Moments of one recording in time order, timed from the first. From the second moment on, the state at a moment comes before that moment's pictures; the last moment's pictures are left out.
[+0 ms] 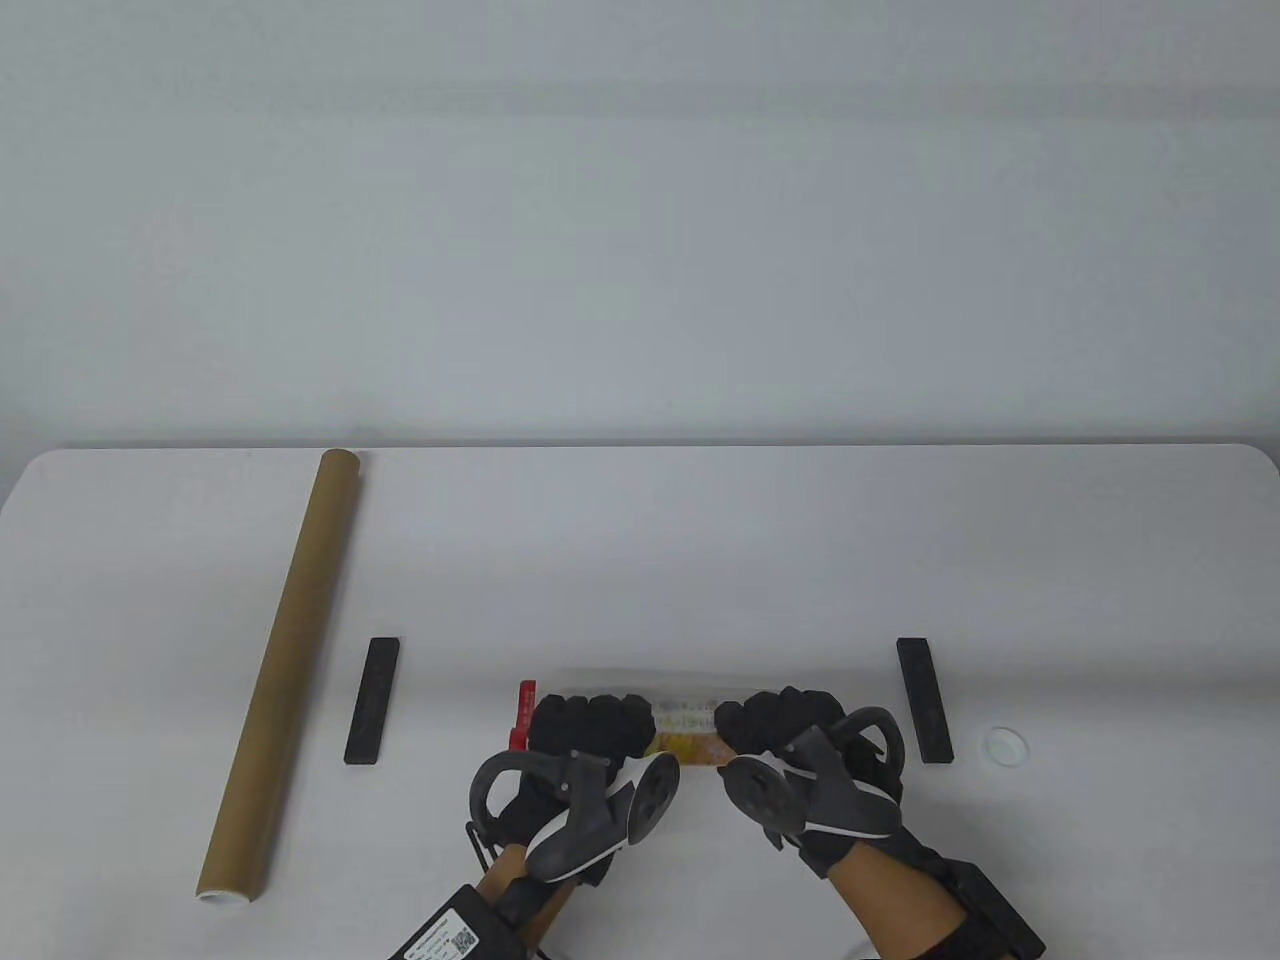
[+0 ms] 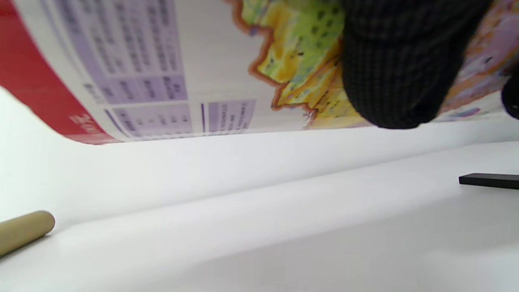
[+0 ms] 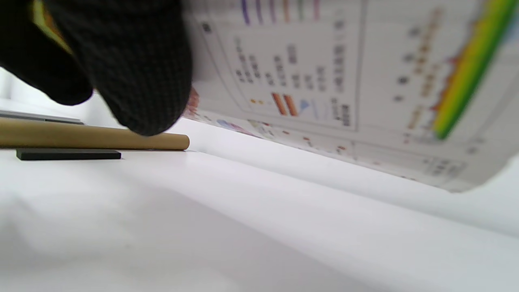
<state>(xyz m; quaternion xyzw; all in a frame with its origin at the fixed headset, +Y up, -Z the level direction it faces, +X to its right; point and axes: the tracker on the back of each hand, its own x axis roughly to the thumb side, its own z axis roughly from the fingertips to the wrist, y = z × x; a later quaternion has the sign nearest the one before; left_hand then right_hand) -0.068 -0.679 -0.297 0.15 -0.12 -0.07 0.98 0.107 -0.680 -0.314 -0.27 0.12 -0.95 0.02</state>
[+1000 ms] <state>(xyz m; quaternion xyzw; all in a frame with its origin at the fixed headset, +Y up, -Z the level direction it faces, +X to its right) -0.069 -0.682 -0.300 0.10 -0.11 -0.04 0.99 0.104 -0.678 -0.312 -0.26 0.13 -0.95 0.05</state>
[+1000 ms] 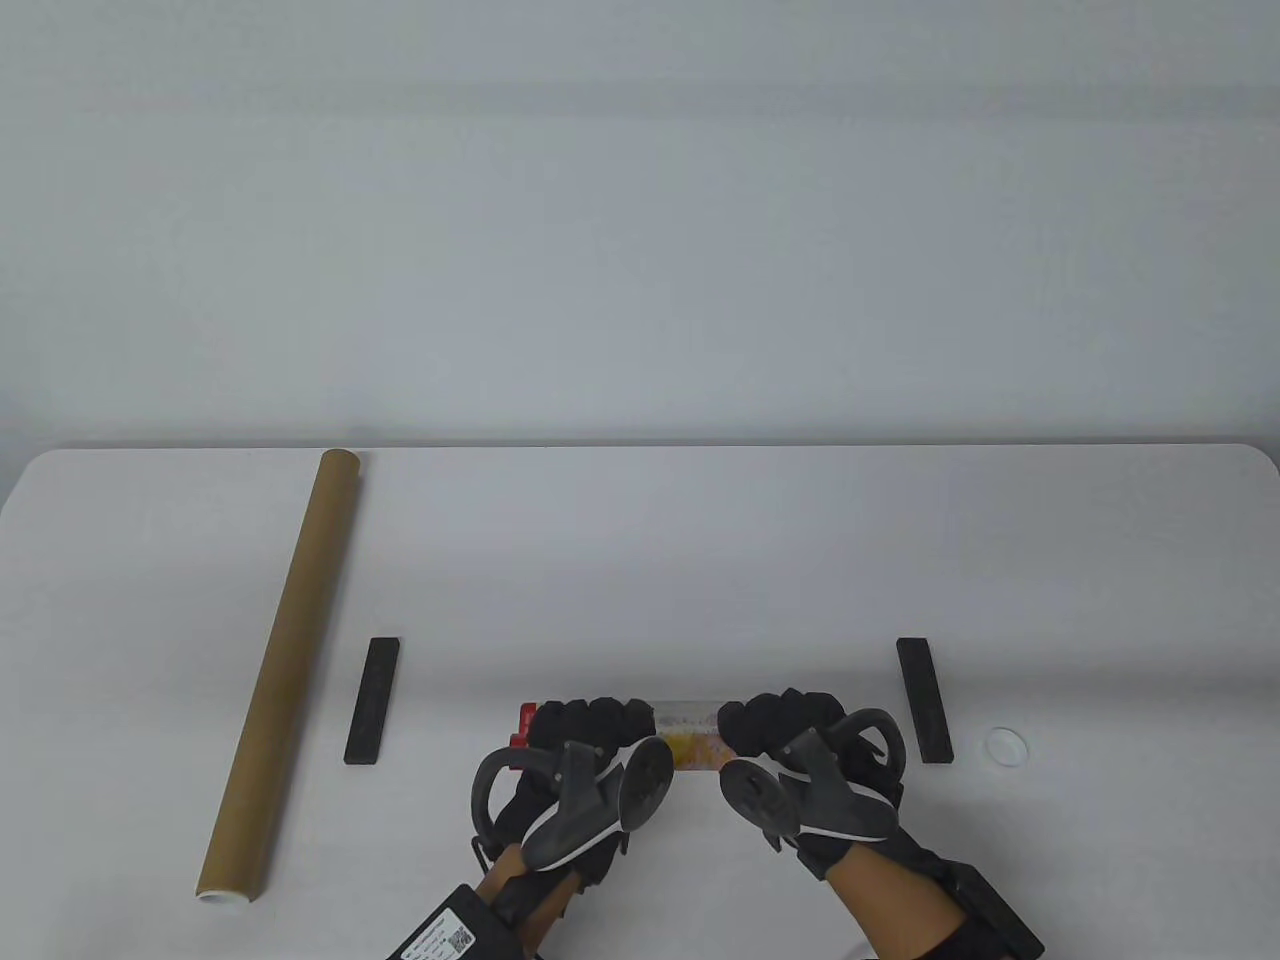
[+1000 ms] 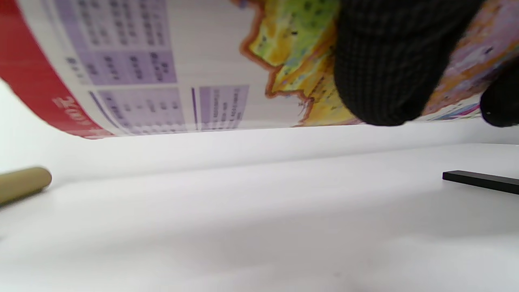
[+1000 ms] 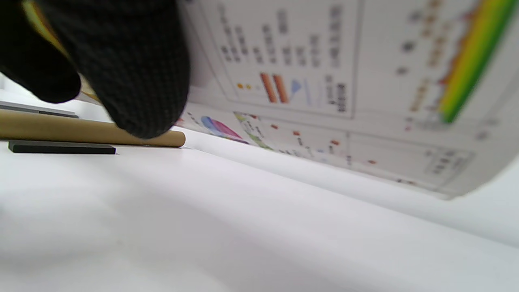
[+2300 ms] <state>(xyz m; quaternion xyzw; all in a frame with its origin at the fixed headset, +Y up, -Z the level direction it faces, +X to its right) -0.069 -0.681 -0.298 0.13 -0.12 -0.06 0.98 0.108 -0.680 -0.314 -0.27 0.11 -0.96 0.01</state>
